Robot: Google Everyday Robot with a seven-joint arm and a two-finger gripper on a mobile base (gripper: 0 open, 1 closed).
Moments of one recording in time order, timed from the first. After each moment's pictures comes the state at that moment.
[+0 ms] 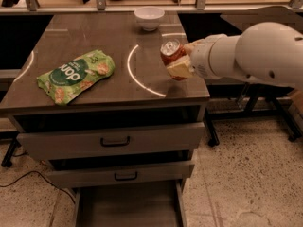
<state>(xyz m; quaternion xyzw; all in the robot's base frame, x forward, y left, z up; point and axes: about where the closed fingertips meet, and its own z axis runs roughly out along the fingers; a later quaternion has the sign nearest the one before) 0.619 -0.088 0.917 -0.42 0.75 0.01 0.52</state>
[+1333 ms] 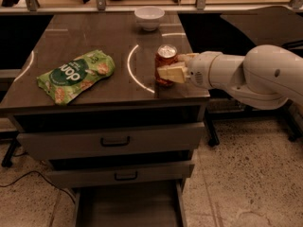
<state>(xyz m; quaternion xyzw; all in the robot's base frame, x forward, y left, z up) 0.632 -0.066 0.883 -0.33 0.75 0.20 0.55</state>
